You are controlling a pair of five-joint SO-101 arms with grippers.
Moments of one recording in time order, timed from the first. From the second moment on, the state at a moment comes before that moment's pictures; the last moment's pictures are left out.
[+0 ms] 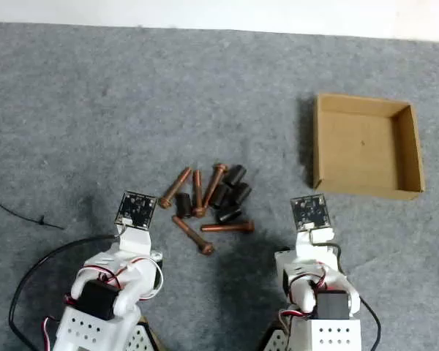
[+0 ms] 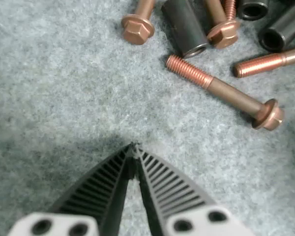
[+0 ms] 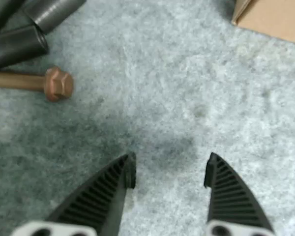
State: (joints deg) left arm 12.3 -103.8 96.0 75.8 11.7; right arm -5.6 -102.0 95.7 69.2 11.5
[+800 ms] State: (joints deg) left arm -4.1 -103.8 94.8 75.6 11.6; right arm -5.6 -102.0 95.7 69.2 11.5
